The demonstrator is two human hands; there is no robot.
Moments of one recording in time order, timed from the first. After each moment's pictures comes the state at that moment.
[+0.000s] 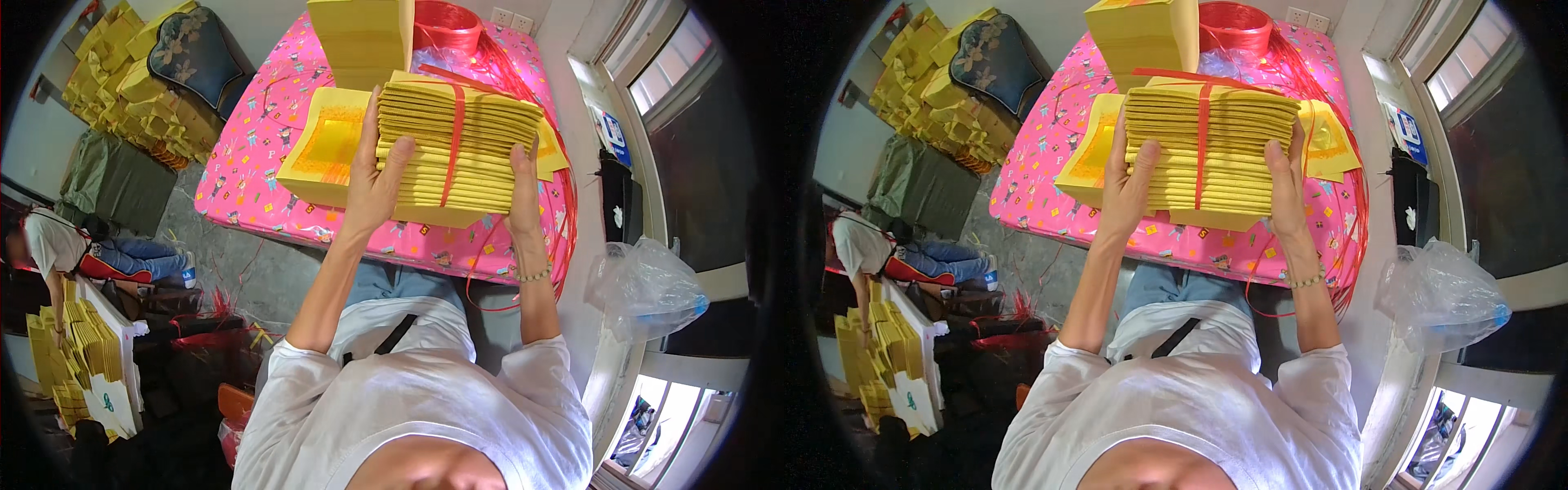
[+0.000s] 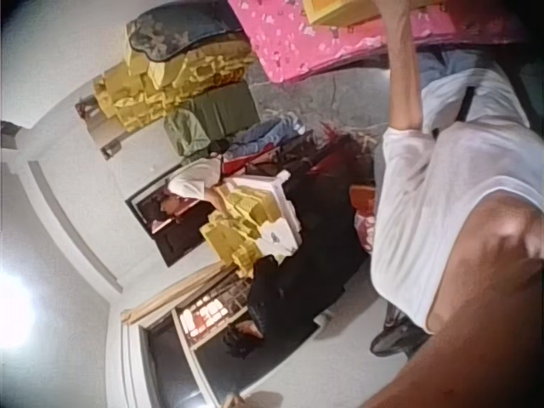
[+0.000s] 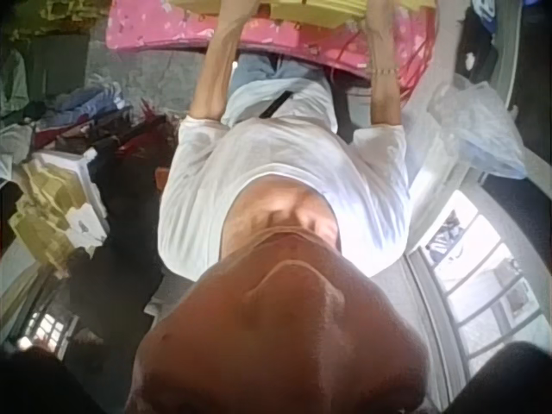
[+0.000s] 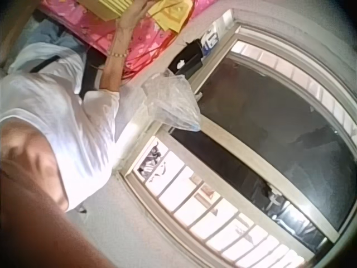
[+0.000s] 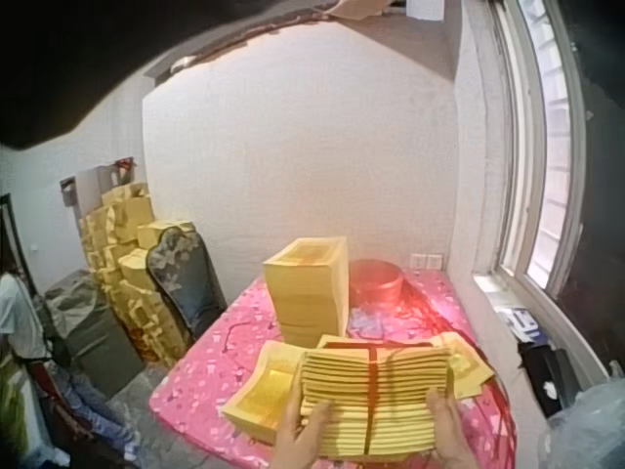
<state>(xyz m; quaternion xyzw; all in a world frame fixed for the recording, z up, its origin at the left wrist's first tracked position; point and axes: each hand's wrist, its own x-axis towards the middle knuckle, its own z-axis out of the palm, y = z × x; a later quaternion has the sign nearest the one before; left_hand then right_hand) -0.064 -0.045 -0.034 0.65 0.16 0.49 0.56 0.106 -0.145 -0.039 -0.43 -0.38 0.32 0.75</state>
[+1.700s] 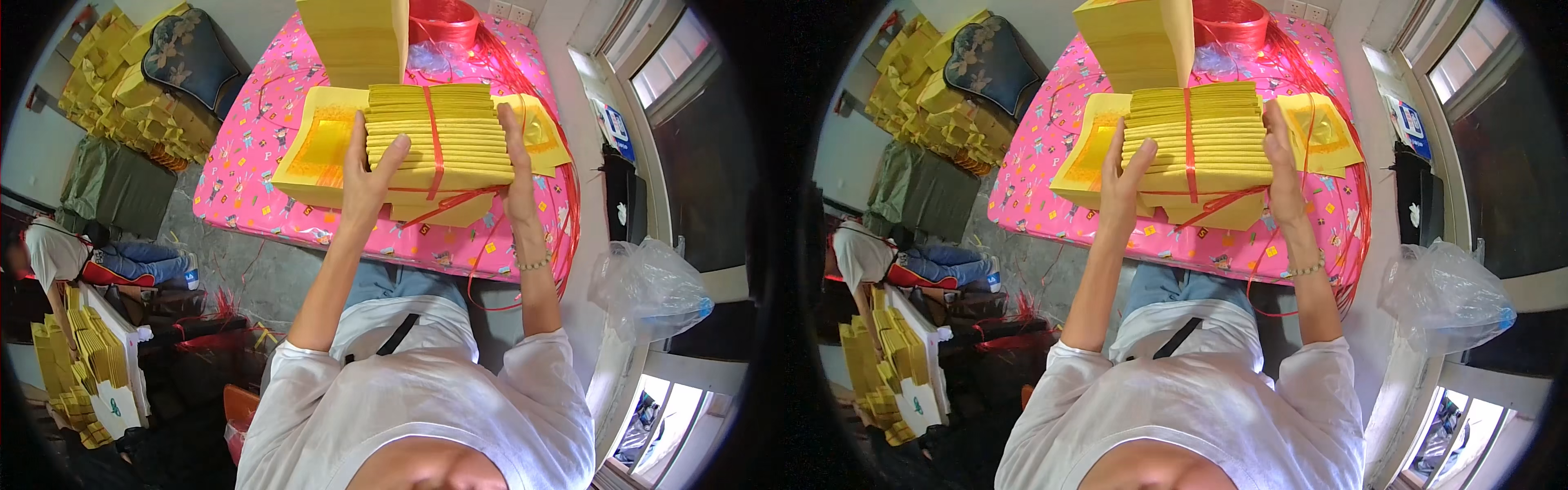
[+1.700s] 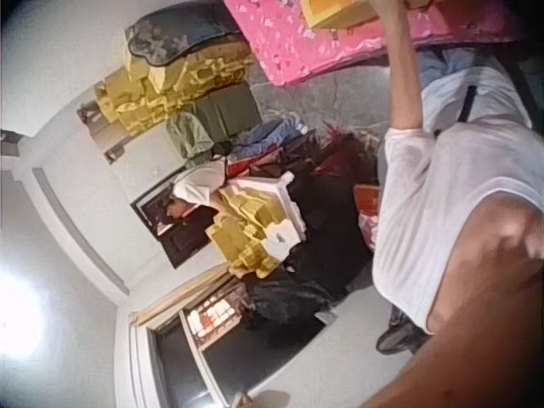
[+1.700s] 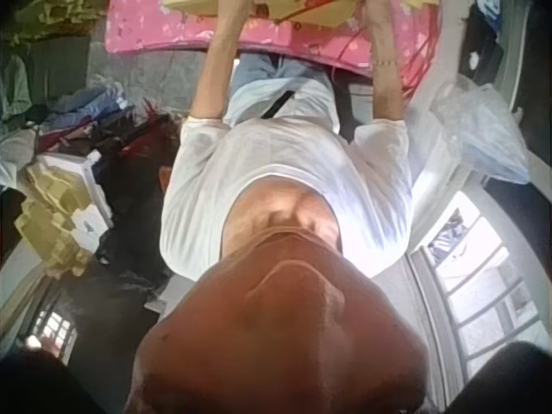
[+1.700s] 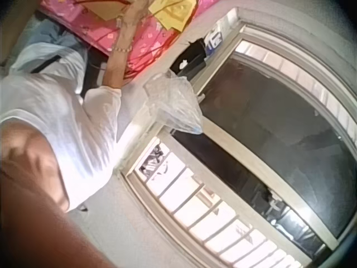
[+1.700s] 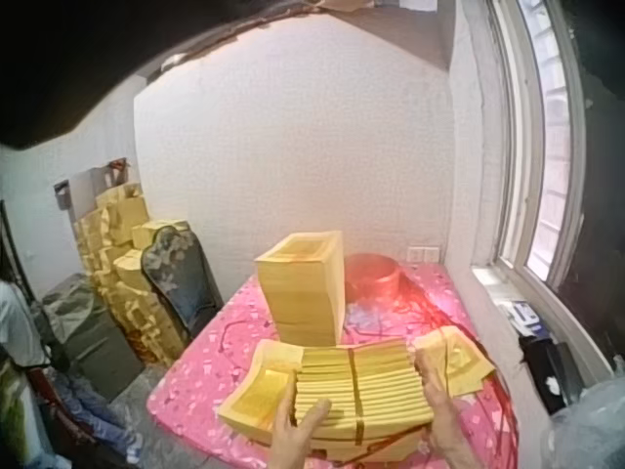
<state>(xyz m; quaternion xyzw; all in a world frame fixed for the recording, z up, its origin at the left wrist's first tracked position) -0.058 -0.044 -0.037 0.56 0.27 0.49 0.62 0.134 -0.128 -0.059 -0.50 -0.46 0.28 0.68</state>
